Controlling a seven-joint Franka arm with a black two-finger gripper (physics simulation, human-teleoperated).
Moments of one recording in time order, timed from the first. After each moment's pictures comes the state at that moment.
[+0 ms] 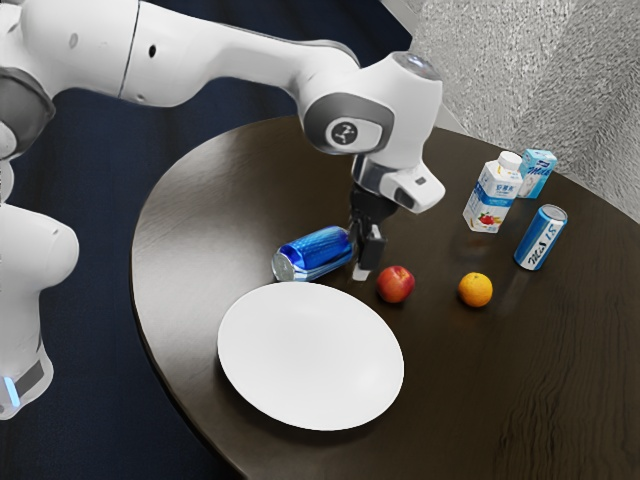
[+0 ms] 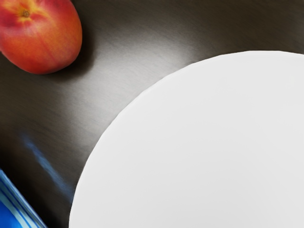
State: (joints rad) arm 1.15 -0.24 -1.28 -1.82 -0.21 1.79 0.11
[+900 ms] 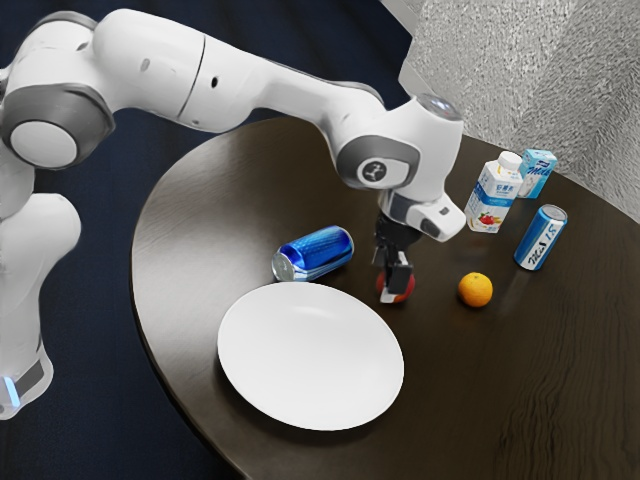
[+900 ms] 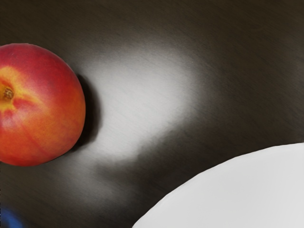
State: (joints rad) arm 1.97 -0.23 -2.11 -1.74 -0.20 1.91 0.10
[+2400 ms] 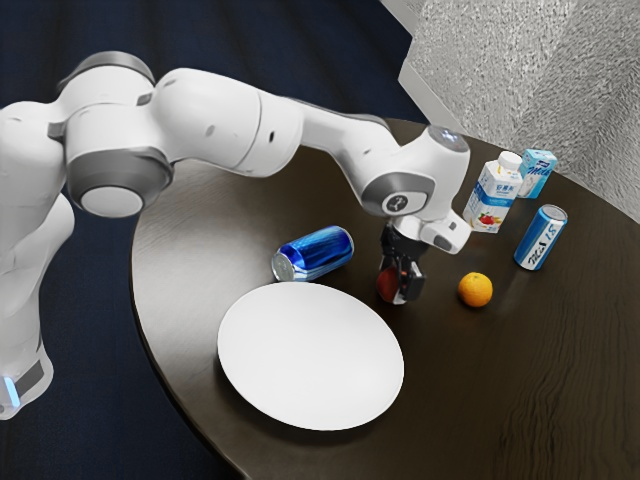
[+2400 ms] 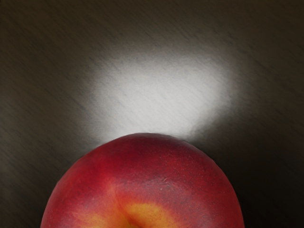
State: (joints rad) arm 2.24 -0.48 -2.23 -1.64 -0.33 1.99 0.09
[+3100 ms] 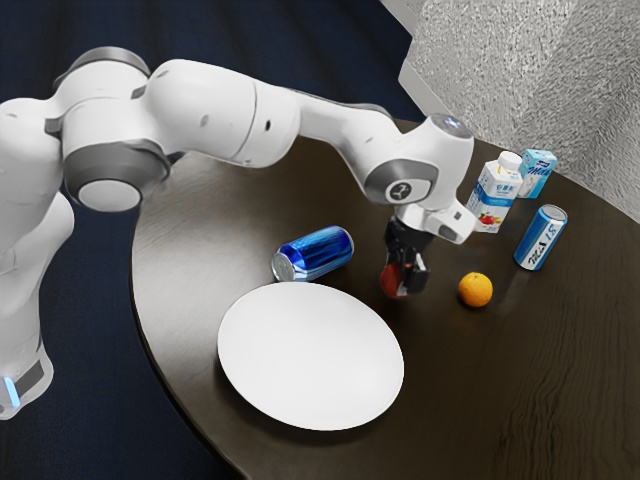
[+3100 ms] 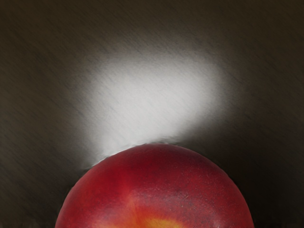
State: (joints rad) arm 2.24 -0.45 -2.22 -1.61 -0.33 1.95 0.09
